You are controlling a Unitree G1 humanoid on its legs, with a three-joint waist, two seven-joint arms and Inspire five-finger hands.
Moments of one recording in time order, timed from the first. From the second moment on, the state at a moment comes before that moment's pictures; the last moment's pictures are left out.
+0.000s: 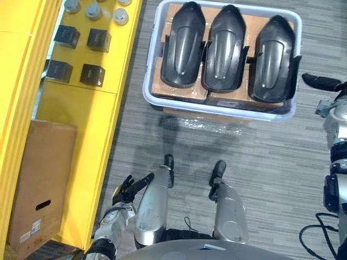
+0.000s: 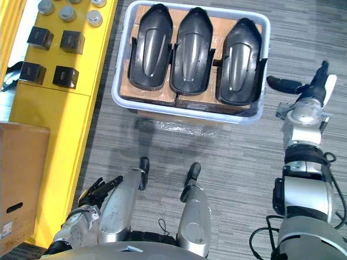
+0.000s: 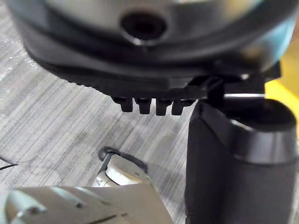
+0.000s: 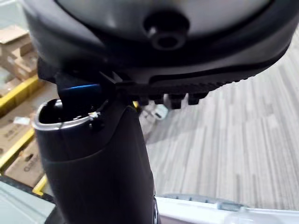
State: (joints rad) left arm 0.04 0.15 -0.01 0.79 -0.47 0.00 0.03; right arm -0.81 -0.82 -0.10 0.90 0.24 0.05 -0.32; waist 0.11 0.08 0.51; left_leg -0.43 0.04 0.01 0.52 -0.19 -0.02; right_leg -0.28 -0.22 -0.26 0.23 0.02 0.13
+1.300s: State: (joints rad) left arm 0.00 0.15 -0.18 0.91 -0.51 -0.03 0.06; right arm -0.99 -0.91 0.03 1.18 0.09 0.25 -0.19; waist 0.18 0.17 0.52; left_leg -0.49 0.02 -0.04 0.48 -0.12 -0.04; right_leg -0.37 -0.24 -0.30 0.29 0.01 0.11
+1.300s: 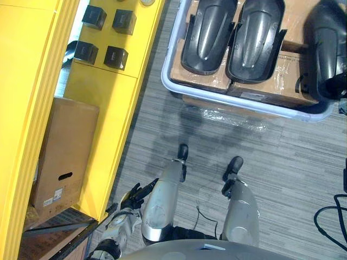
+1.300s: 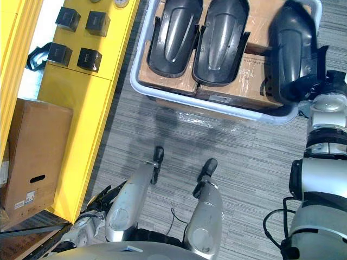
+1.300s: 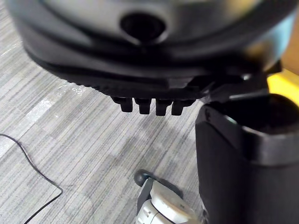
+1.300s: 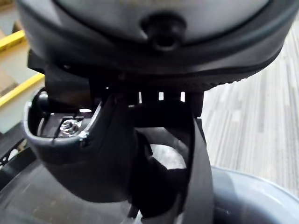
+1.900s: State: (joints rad) left arm 0.16 0.16 -0.06 0.33 -0.55 -0.12 0.24; right arm -0.63 -0.70 -0.22 0.60 0.01 0.16 -0.51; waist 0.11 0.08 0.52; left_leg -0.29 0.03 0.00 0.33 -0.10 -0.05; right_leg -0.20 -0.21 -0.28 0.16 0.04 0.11
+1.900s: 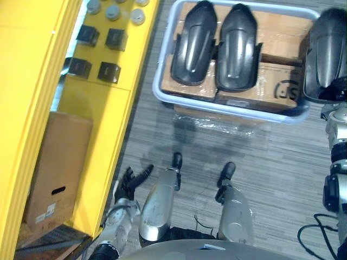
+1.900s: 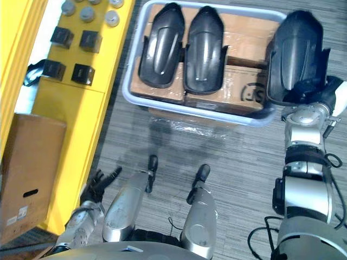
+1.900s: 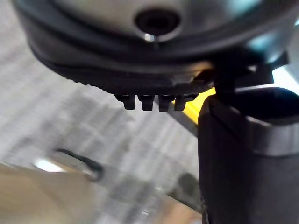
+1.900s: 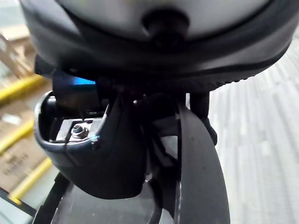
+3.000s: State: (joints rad) left arm 0.00 0.11 -0.33 -0.12 -0.69 -0.12 0.13; right arm -0.20 -0.12 0.26 0.03 -0.29 -0.26 -0.60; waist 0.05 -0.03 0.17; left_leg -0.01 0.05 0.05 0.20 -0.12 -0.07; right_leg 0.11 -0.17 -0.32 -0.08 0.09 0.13
